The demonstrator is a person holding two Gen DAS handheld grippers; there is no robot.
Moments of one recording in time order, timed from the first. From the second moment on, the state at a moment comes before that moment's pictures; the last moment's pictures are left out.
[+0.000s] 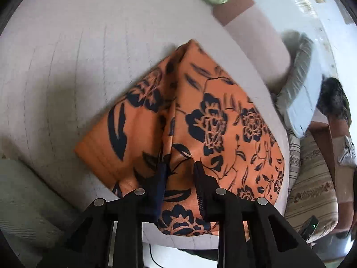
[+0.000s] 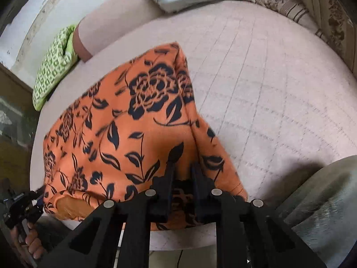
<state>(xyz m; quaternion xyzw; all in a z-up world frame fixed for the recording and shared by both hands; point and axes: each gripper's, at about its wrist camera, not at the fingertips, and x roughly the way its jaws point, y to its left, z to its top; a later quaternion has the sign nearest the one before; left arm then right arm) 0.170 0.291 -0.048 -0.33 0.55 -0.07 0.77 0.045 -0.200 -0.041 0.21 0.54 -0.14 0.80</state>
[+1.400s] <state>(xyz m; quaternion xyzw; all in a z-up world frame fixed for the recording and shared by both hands) 0.119 0.323 0.005 -0.30 0.45 0.04 0.84 0.080 -0.102 0.063 0.14 0.44 -0.04 0.89</state>
